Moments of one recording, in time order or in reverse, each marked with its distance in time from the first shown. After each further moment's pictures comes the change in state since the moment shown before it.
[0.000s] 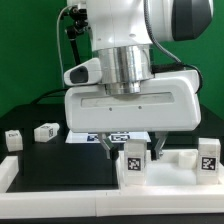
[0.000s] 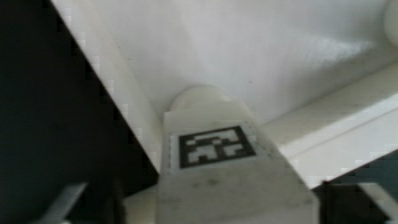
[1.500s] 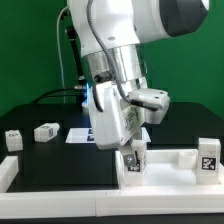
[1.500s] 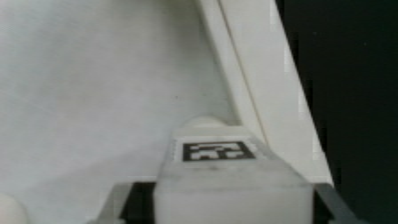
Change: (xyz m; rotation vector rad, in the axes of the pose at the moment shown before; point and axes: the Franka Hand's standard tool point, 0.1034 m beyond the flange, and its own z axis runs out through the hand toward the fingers) arm -0.002 0.000 0.001 0.087 -0.077 1.357
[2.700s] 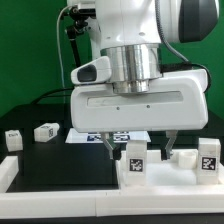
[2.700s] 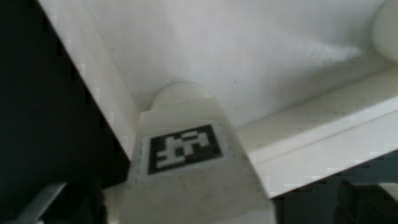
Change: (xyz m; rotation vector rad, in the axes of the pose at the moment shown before) arm -0.009 -0.002 0.000 -0.073 0.103 -1.417
